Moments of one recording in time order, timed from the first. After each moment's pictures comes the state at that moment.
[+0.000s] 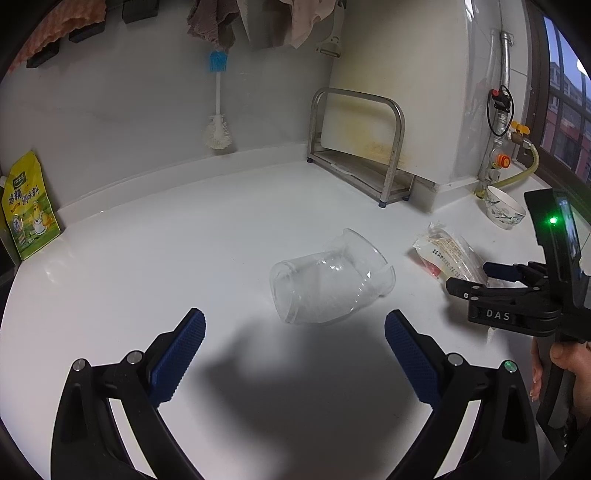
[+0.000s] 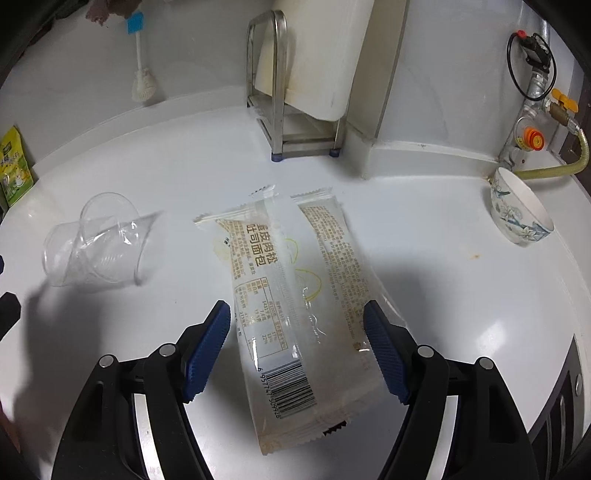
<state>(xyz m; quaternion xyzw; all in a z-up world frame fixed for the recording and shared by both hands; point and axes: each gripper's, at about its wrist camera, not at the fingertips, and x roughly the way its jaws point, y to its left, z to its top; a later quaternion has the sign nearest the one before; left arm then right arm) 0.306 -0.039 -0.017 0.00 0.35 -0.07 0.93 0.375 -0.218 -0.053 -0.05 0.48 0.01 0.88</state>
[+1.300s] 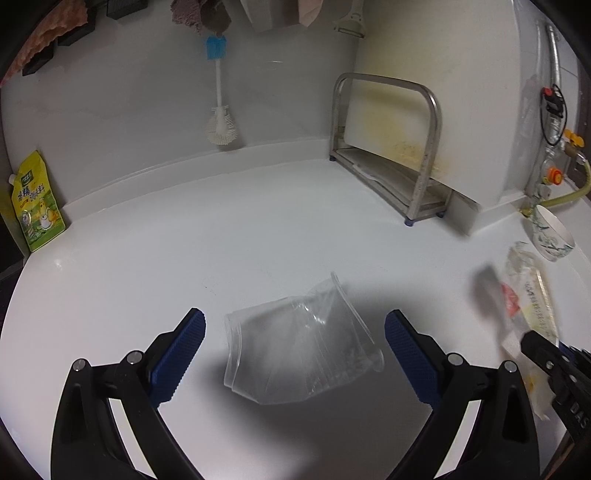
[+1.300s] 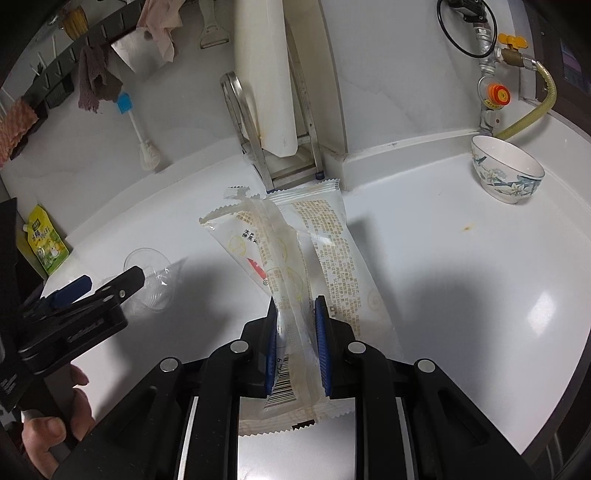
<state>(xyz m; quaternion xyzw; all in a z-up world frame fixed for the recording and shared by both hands) 0.370 -0.091 -0.027 -0.01 0.37 0.03 0.93 0.339 -0.257 -0.028 0.09 0.41 0.03 0.91</state>
